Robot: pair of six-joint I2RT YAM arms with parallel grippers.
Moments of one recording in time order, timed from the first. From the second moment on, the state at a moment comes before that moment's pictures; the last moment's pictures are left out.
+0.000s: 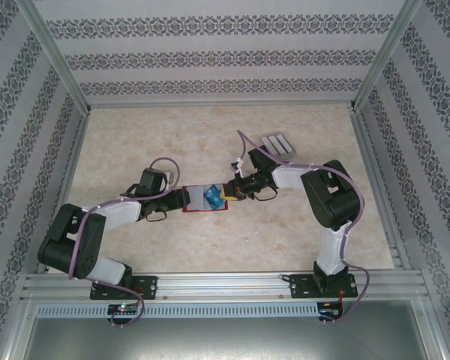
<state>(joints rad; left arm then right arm) -0.29 1.46 0.56 -0.02 0.31 -0.53 0.45 1.94 1.04 -0.15 -0.97 0.59</state>
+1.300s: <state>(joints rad) -0.29 1.52 0.60 -0.03 0.28 -0.54 0.55 1.97 0.87 0.35 -0.77 0.92</state>
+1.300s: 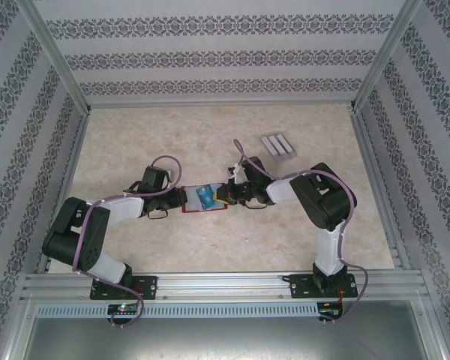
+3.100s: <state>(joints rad) -0.29 1.54 0.62 -0.07 0.26 -0.57 0.69 1.93 0.94 0.22 -0.50 0.97</state>
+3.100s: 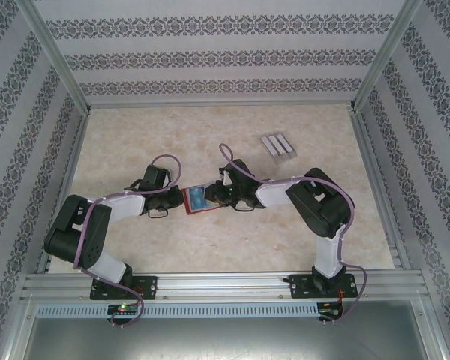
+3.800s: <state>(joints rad) -0.29 1.58 0.66 -0.09 0.27 -0.57 0.71 2.01 1.10 0.02 -0.52 0.79</state>
